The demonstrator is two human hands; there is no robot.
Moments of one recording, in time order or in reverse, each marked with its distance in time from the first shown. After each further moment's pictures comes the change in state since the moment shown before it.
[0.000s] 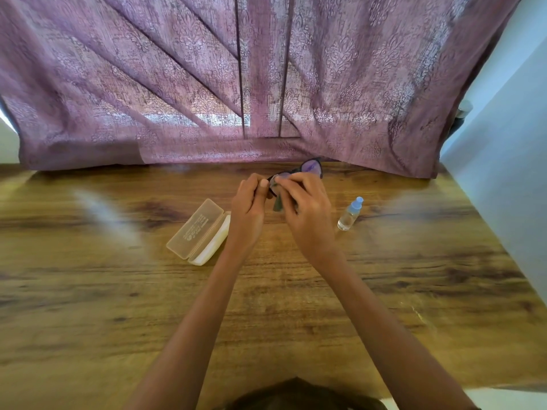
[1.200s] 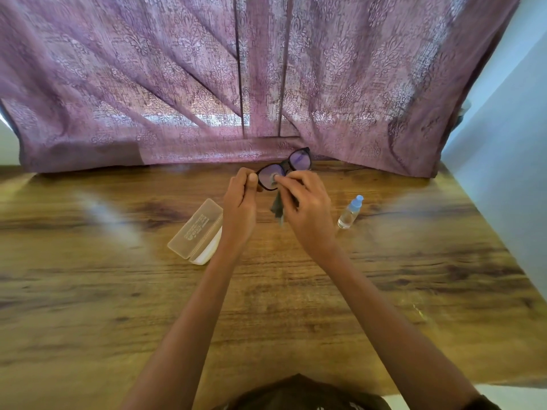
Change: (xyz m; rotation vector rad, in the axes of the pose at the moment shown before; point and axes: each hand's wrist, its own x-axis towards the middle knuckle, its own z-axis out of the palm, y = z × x) left_hand 0.008 -0.006 -0.009 0.039 0.066 -0.022; right_hand 0.003 0.003 0.001 0.005 -0.017 -0.020
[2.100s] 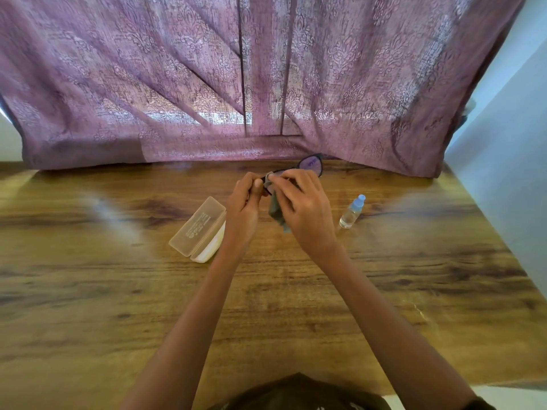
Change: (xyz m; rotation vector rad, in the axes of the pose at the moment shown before) left_hand -0.008 -0.001 -0.002 -0.063 -0.070 0.007; right_hand 0.002 -0.003 0.001 -0.107 -0.025 -0.126
